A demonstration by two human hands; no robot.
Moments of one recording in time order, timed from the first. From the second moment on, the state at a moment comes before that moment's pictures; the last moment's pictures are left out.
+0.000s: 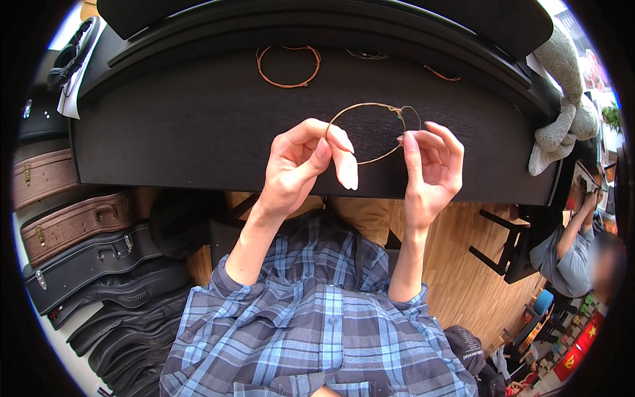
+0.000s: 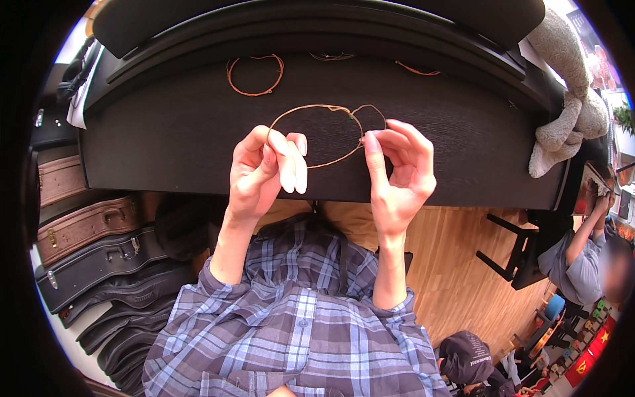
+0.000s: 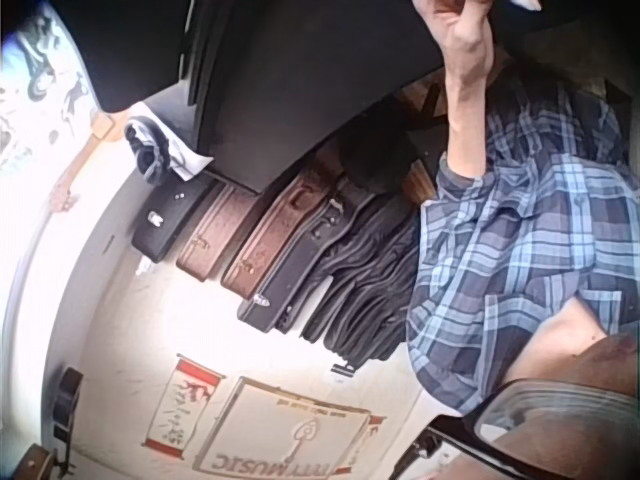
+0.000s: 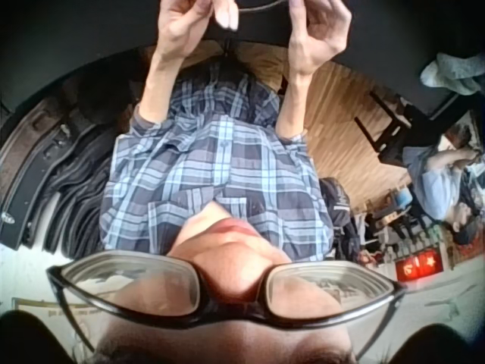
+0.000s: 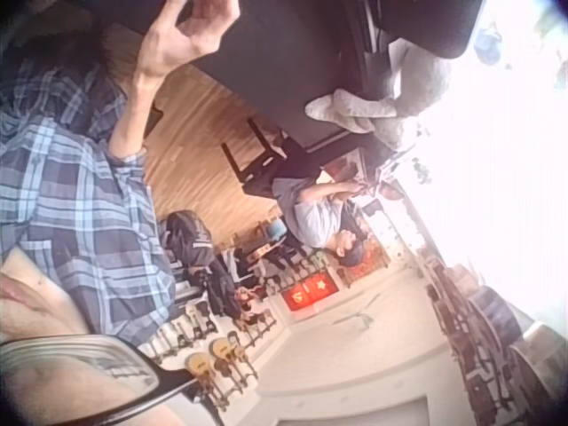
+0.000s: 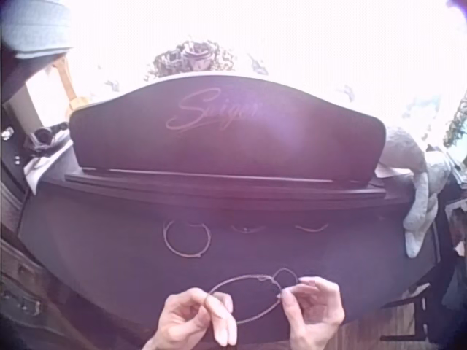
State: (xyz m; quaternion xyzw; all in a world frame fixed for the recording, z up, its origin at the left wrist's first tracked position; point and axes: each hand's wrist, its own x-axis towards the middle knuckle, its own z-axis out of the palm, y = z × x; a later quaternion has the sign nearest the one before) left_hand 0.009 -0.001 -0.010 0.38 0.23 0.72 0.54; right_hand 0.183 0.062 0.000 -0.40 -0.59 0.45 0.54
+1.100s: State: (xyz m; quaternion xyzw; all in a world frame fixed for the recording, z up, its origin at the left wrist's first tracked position) left_hand 0.012 0.001 0.005 0.34 0.34 0.65 0.58; right_hand 0.204 0.066 -0.001 -0.23 -0.47 0.65 0.55
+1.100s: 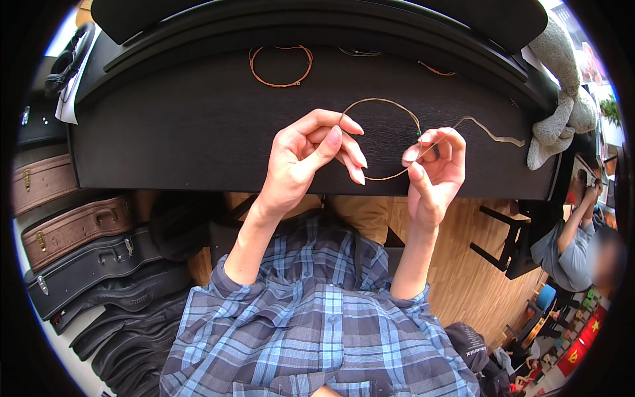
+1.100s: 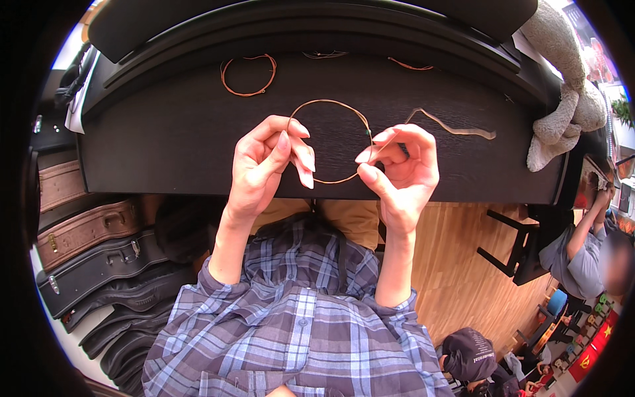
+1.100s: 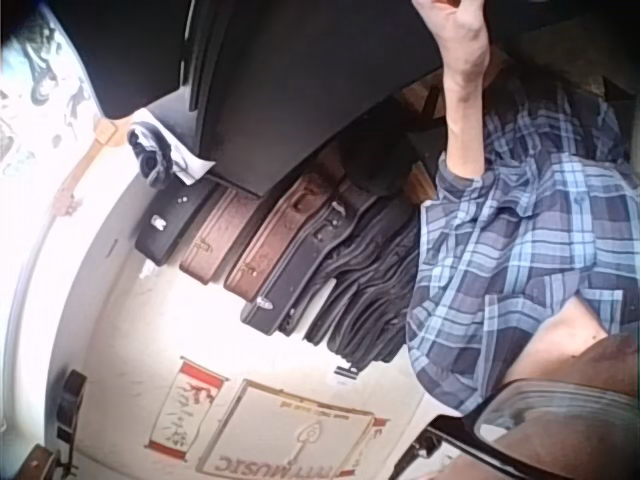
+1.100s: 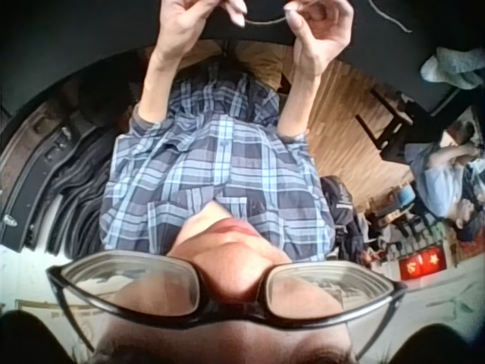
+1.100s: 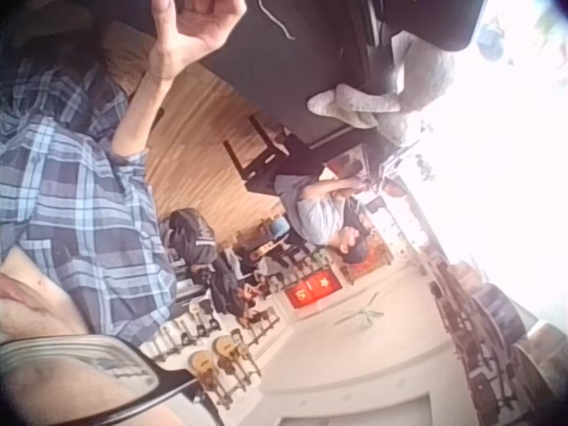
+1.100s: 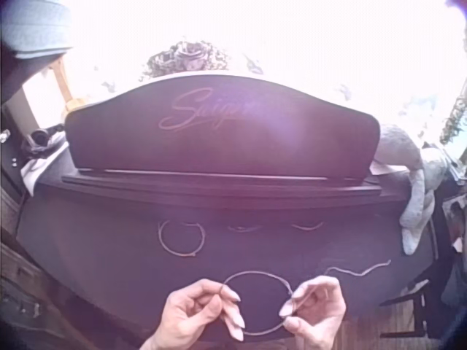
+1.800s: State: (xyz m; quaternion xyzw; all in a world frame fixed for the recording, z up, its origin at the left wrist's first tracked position) left_hand 0.012 0.000 0.003 0.32 0.33 0.66 0.59; right_hand 0.198 0.061 -0.001 -0.26 -0.60 0.57 0.51
